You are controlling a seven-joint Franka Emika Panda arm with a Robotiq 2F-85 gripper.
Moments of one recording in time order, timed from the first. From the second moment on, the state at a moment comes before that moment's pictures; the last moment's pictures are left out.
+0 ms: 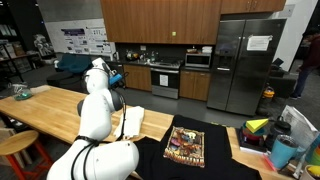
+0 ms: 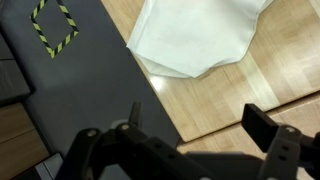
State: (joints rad) arm 0.87 1.19 -0.11 -0.36 -0.31 1.58 -0.23
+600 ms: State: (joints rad) arm 0.79 1.17 -0.08 -0.36 -0.28 1.57 -0.25
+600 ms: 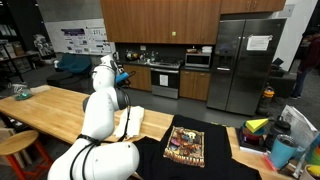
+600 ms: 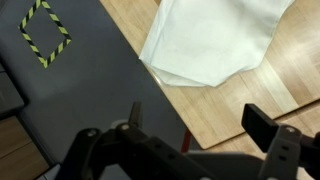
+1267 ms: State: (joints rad) arm 0.68 1.17 -0.04 -0.37 -0.22 1.59 -0.24
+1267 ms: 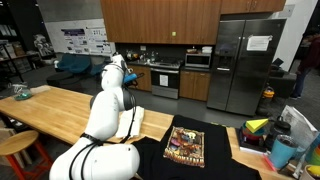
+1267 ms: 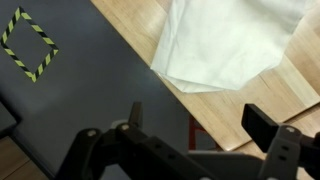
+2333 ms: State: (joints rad) arm 0.49 1.23 -0.03 -0.37 -0.19 1.56 -0.05
